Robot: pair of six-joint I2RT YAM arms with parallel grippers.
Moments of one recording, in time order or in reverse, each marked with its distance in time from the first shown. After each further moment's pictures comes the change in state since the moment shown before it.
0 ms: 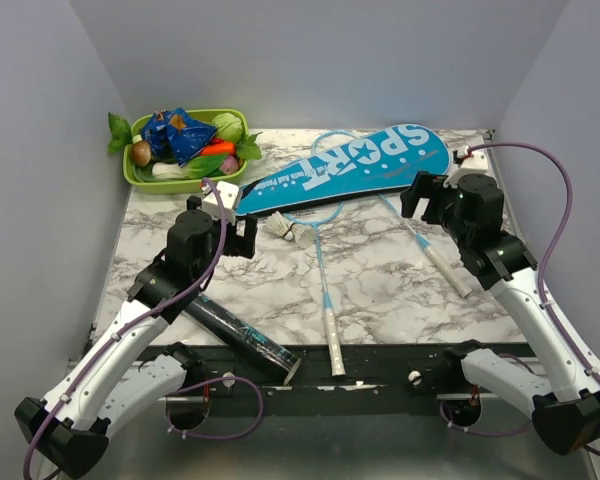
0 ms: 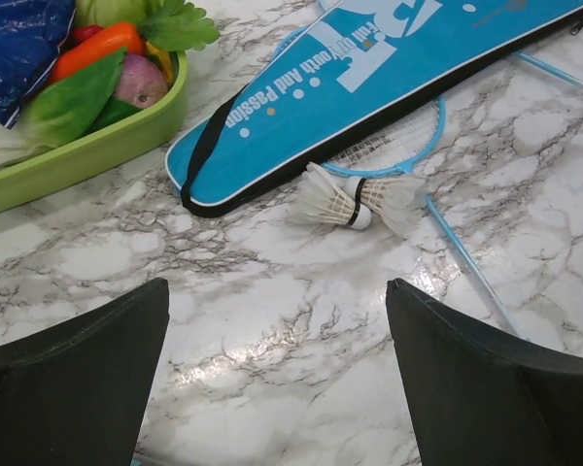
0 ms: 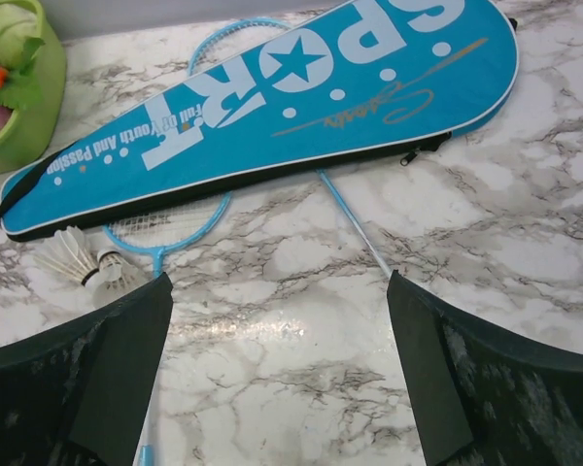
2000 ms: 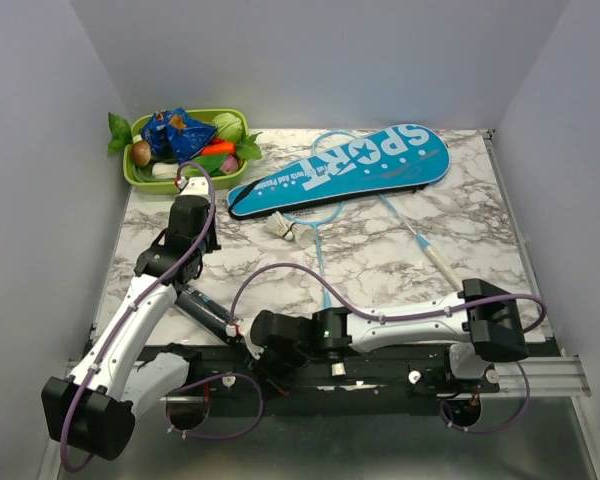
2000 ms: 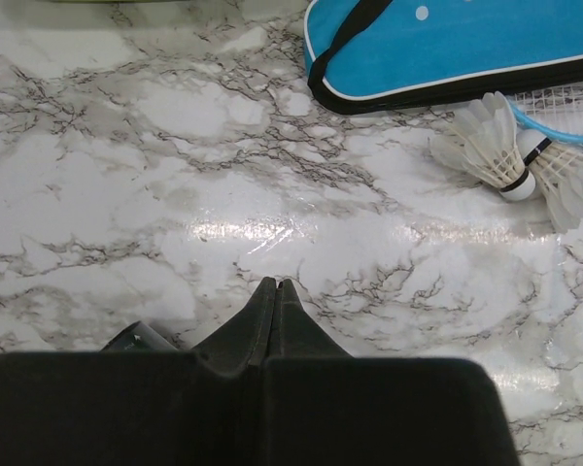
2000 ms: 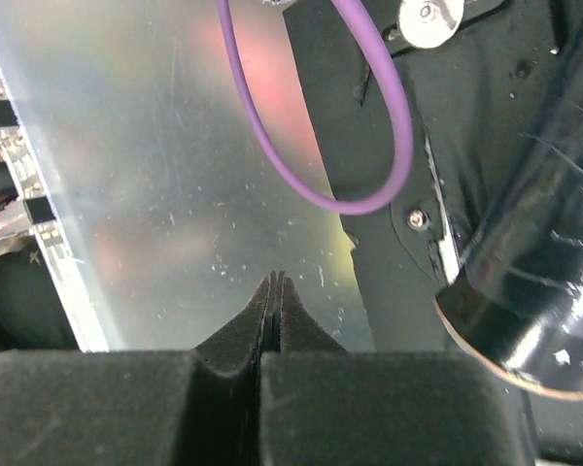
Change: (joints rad) left arm 0.245 0.168 0.013 -0.157 -0.084 -0.166; right arm 1.159 0.689 0.161 0.022 -0.541 0.268
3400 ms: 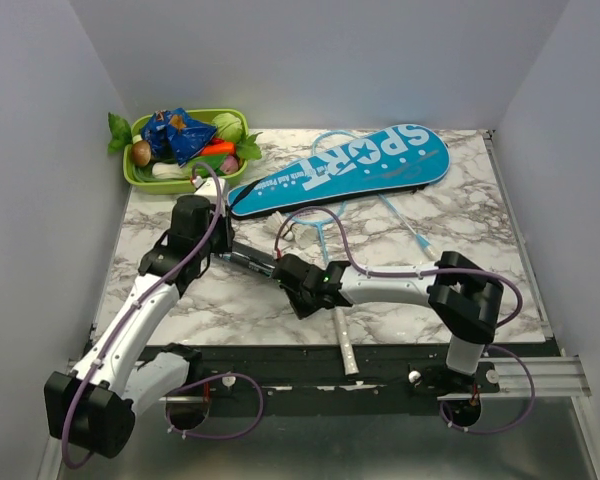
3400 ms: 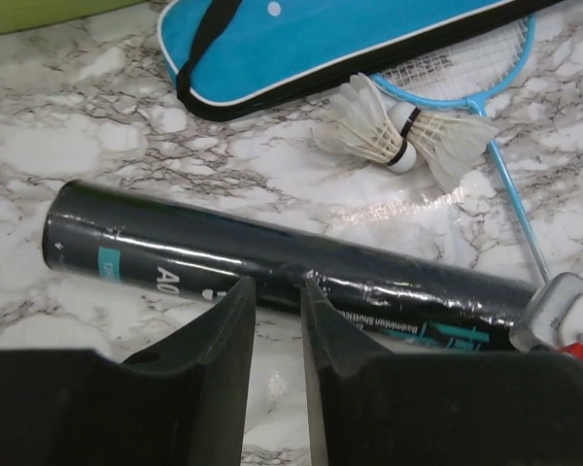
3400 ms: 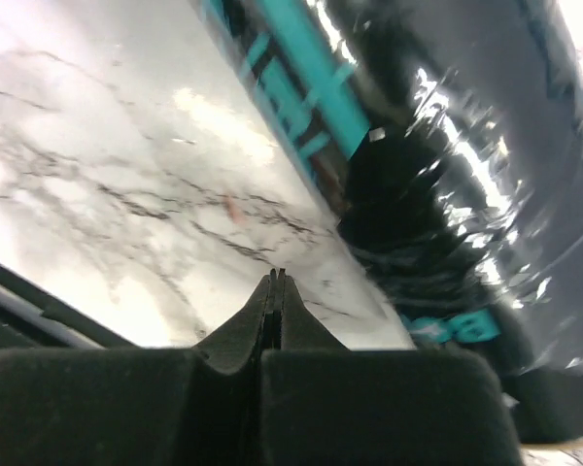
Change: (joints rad) left arm -0.007 -0.024 -0.044 0.104 0.247 0.037; right arm -0.343 0.155 -0.028 -0.061 0.483 -0.003
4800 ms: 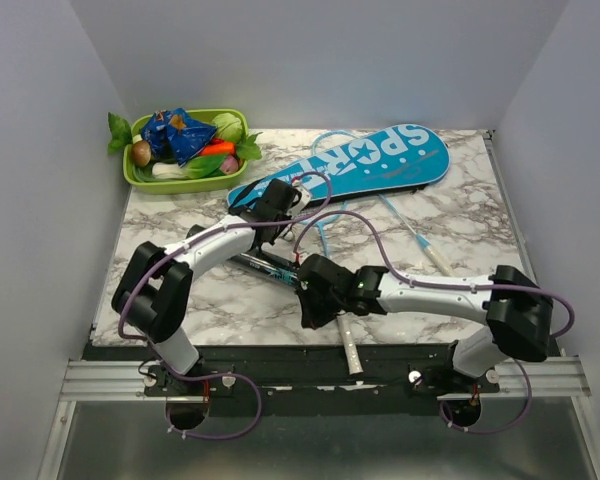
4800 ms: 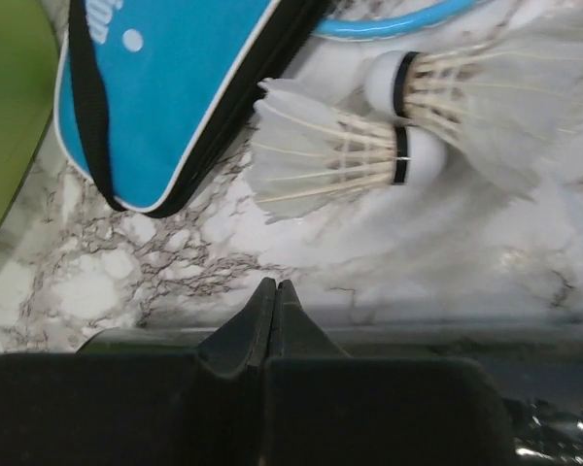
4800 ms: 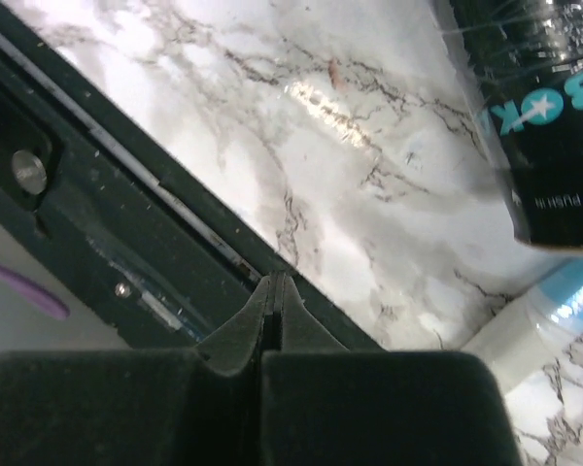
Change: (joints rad) left arm -0.293 0.684 0.312 0.018 -0.232 0.444; right arm -0.011 -0.310 -0.195 0.021 -0.229 0.057
